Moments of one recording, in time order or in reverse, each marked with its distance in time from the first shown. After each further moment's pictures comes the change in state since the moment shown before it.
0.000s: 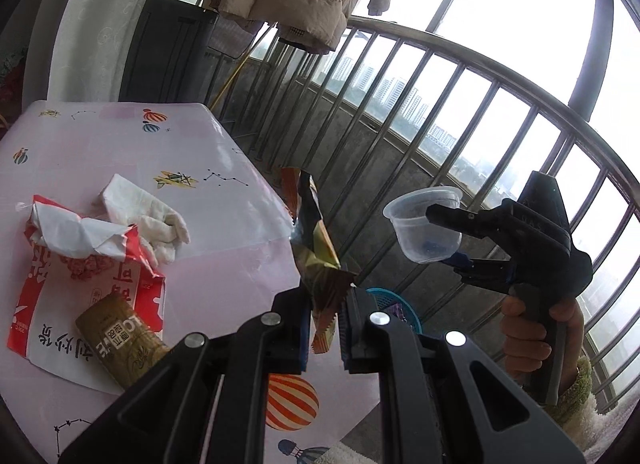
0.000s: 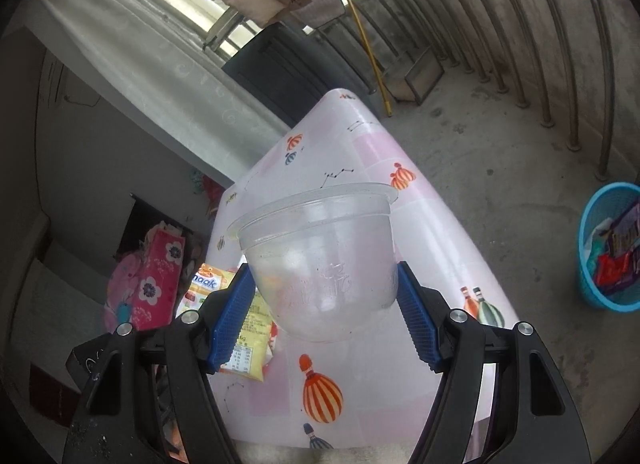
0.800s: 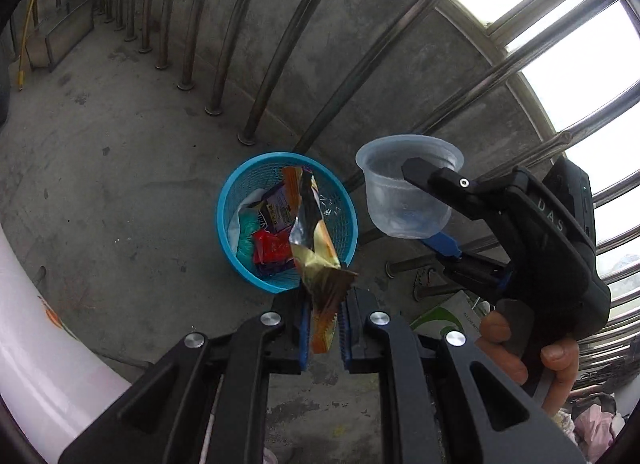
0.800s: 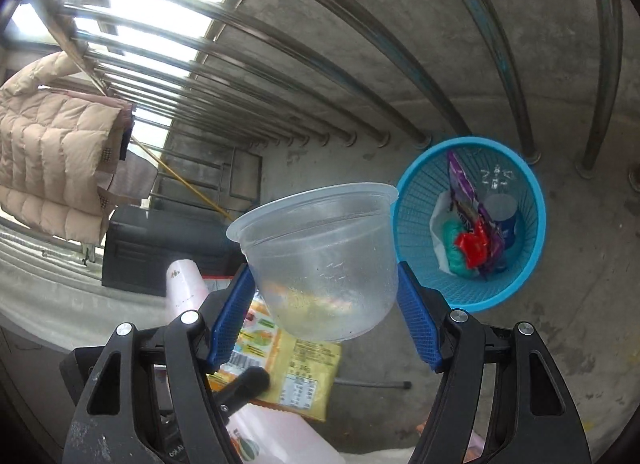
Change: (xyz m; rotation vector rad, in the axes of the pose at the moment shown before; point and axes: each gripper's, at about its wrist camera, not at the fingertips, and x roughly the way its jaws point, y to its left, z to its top) left arm 0.387 -0.216 -0.023 0.228 0.766 -0.200; right arm -0.046 -0.289 0.024 0.647 -0.245 -0.235
